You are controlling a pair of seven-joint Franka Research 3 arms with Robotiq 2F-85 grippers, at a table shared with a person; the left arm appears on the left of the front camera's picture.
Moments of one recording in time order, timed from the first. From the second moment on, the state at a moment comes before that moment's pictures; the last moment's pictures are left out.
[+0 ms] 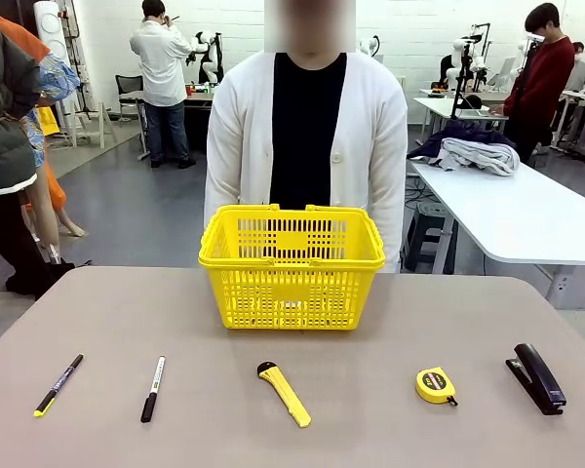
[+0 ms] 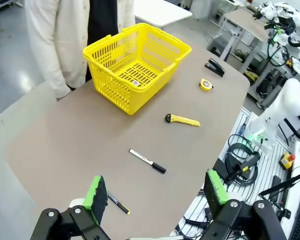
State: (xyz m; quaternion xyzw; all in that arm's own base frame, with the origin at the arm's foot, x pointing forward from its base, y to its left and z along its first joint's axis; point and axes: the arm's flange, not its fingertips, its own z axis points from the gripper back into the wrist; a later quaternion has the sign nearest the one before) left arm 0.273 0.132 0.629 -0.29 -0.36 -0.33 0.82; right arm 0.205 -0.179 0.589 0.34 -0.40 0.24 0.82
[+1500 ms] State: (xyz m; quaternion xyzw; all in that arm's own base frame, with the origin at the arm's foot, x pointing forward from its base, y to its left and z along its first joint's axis) left arm 0.260 0.137 0.623 -0.28 -0.37 -0.32 0.83; right arm 0.194 -0.190 0.588 0.32 -0.40 0.21 0.83
